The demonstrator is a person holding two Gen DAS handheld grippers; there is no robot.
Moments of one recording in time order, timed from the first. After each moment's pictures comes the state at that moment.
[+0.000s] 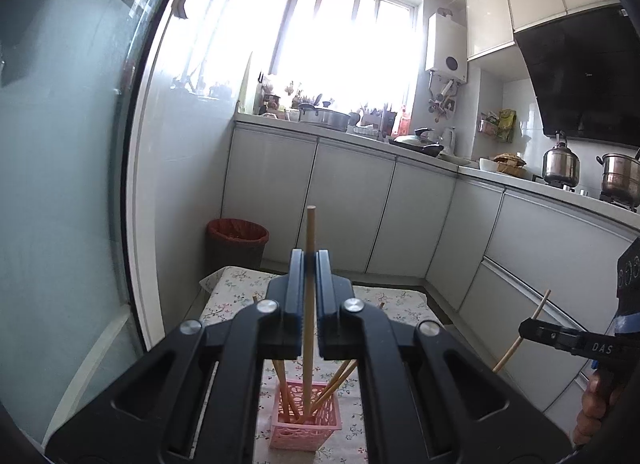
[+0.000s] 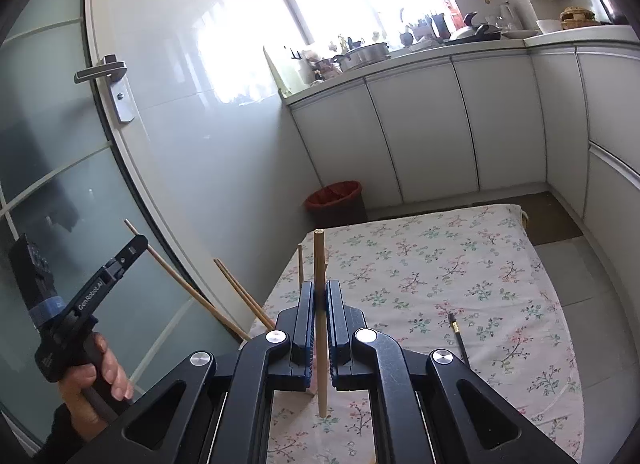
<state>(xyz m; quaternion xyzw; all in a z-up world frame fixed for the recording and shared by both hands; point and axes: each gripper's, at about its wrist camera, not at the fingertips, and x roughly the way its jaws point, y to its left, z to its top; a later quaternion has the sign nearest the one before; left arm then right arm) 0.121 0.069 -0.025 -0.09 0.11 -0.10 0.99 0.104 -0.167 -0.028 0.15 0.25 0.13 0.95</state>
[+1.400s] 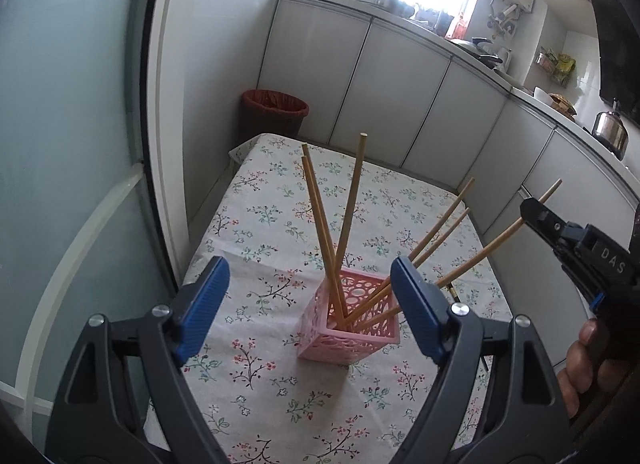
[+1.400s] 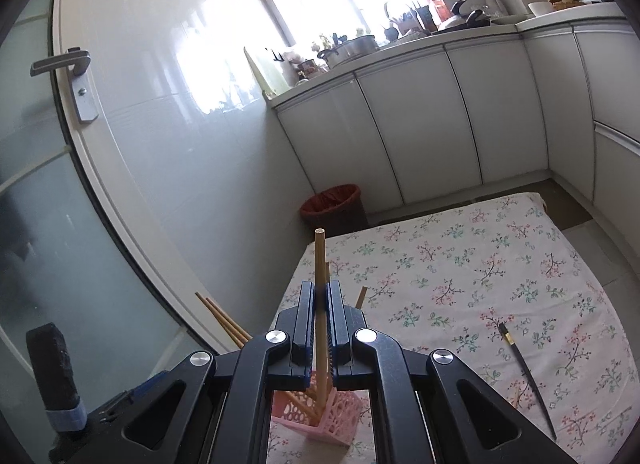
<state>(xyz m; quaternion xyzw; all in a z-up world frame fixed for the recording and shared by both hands) 0.149 0.089 -0.088 -0.12 0.33 -0.06 0.94 0.182 -0.103 -0.062 0.18 0.24 0.10 0.95</state>
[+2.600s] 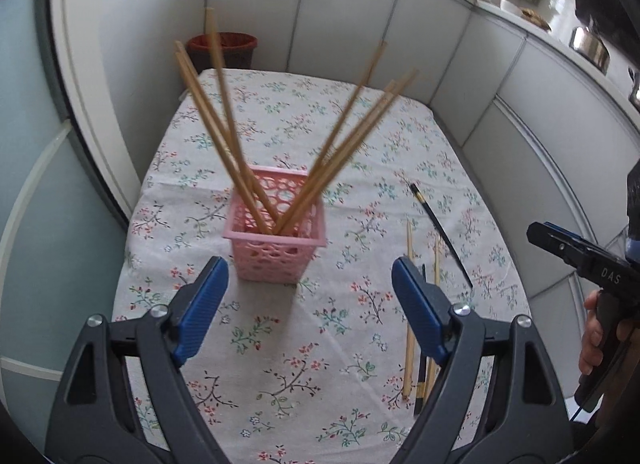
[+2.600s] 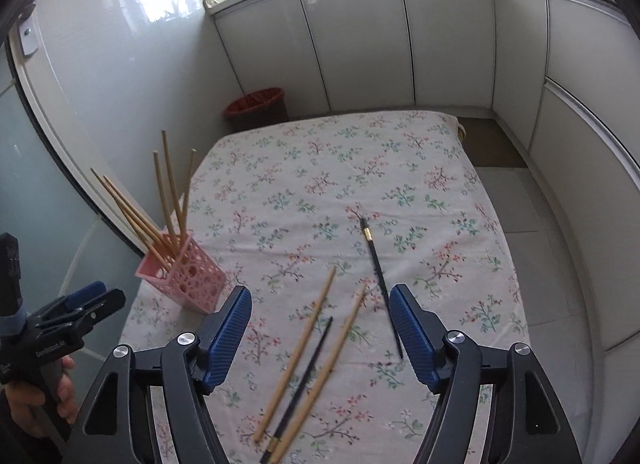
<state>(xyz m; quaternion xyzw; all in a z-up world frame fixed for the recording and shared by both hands) 0.133 0.009 -0.117 -0.04 0.44 -0.13 0.89 0.131 -0.217 -0.114 0.10 0.43 0.03 0.90</state>
